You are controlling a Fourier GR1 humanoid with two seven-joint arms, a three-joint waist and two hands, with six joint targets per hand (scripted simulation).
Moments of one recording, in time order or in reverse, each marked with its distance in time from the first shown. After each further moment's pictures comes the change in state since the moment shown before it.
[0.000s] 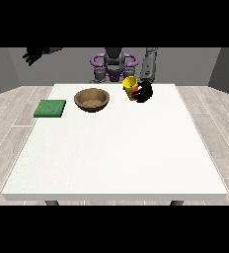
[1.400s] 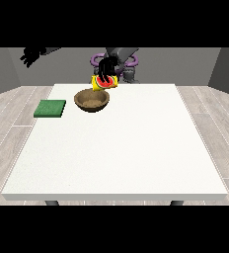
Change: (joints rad) left arm -0.507 -0.092 -0.696 0.204 -0.996 -0.079 1.087; right arm -0.092 -0.023 0.005 0.316 0.020 0.082 -0.057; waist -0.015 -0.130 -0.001
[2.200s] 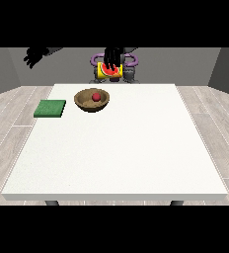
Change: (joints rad) left arm 0.097 0.066 0.022 -0.286 0.054 -0.162 -0.021; right arm 0.039 0.020 0.011 0.023 0.031 -0.040 -0.009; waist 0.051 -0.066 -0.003
